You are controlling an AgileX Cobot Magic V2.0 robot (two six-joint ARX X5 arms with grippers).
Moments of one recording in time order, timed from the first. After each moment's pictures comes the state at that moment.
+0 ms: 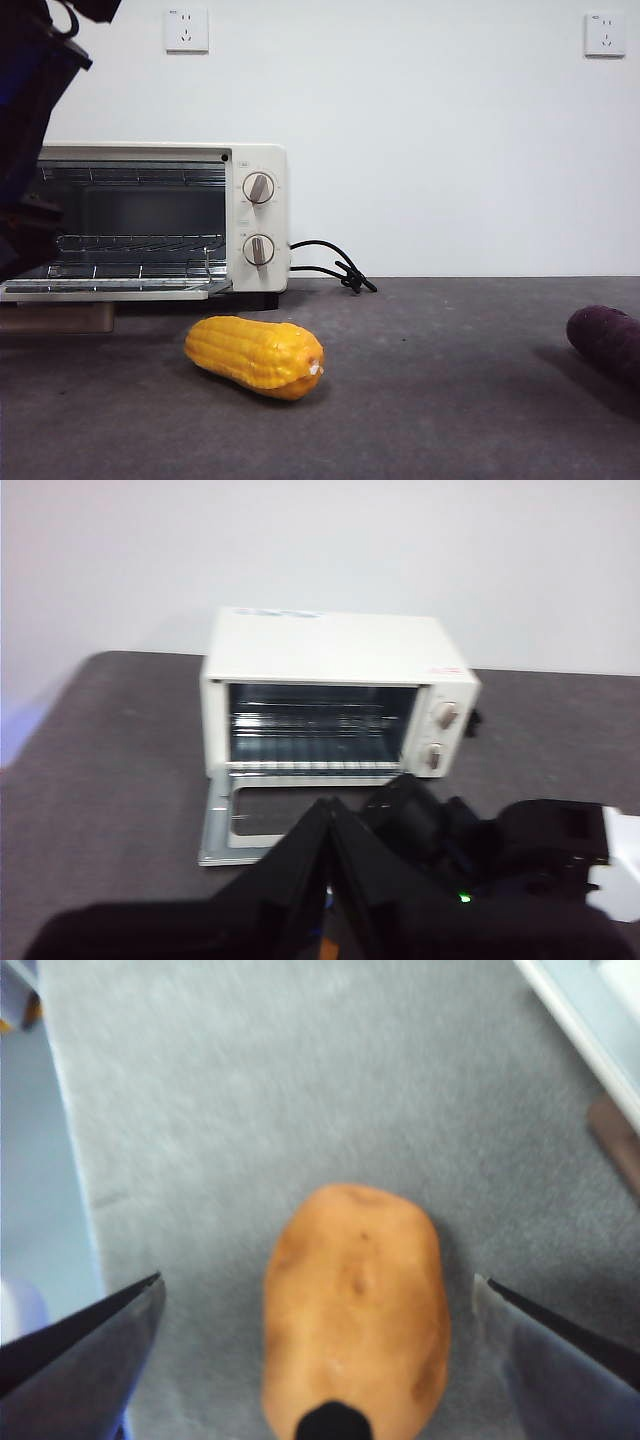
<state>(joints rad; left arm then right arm) 0.02 0.48 1.55 -1.32 0.05 -0.12 1.14 2.39 2.09 -0.58 -0.16 -0.06</state>
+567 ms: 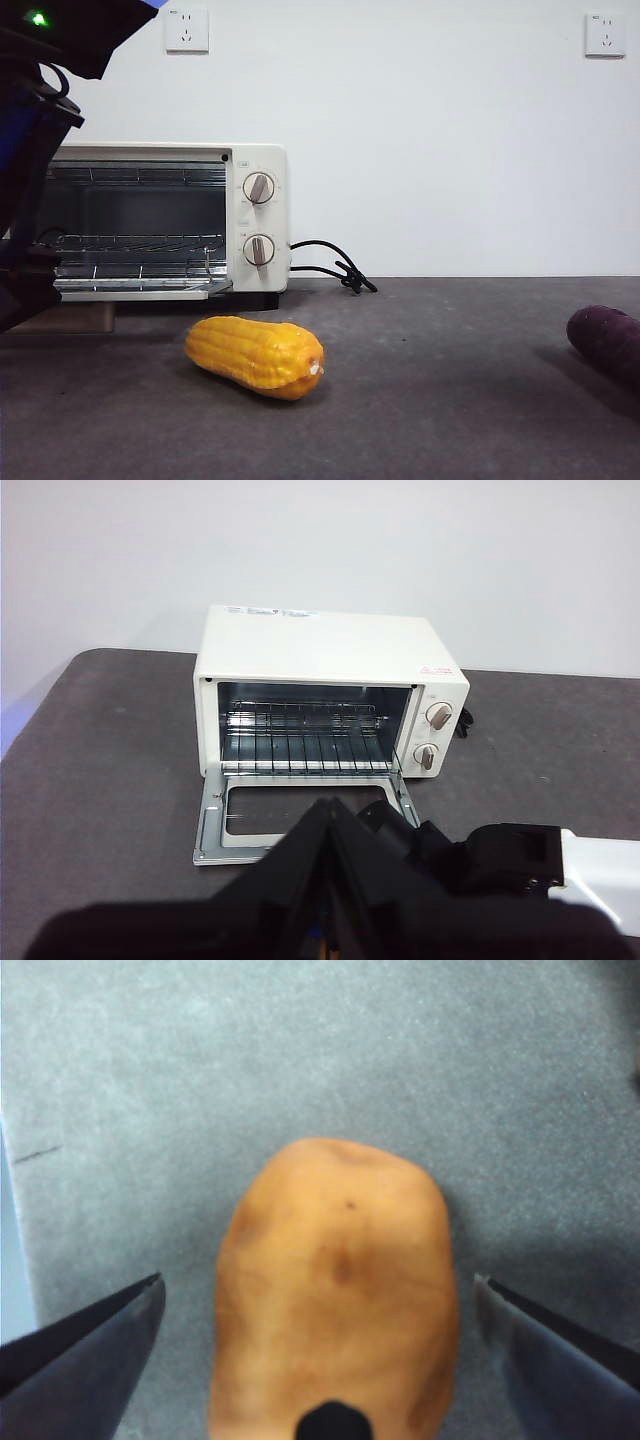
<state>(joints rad) 0.02 0.48 1.55 -1.32 0.06 -0.12 1.14 2.46 2.09 -0.56 -0.15 -0.09</state>
